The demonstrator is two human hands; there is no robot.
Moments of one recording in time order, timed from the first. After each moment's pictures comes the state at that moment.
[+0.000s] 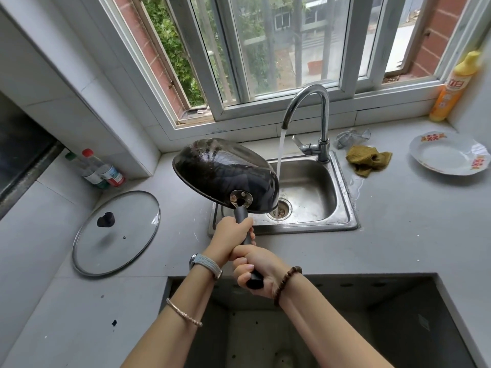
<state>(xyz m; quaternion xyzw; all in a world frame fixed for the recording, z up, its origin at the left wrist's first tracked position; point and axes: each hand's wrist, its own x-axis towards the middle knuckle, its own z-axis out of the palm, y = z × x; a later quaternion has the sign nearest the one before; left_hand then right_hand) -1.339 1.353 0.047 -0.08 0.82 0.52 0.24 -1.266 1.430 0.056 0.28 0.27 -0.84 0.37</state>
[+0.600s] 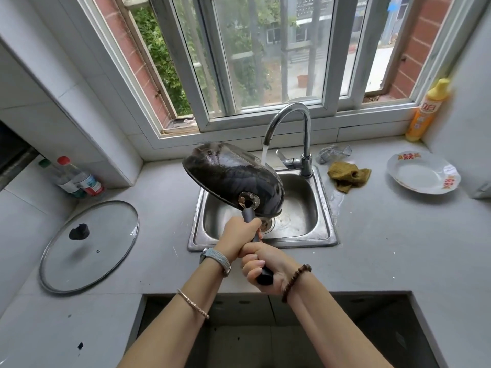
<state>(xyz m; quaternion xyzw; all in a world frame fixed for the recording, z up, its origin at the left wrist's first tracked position) -1.359 1.423 0.047 -0.03 0.84 0.48 0.23 -1.285 1.499 0.056 0.30 0.24 -0.85 0.36</state>
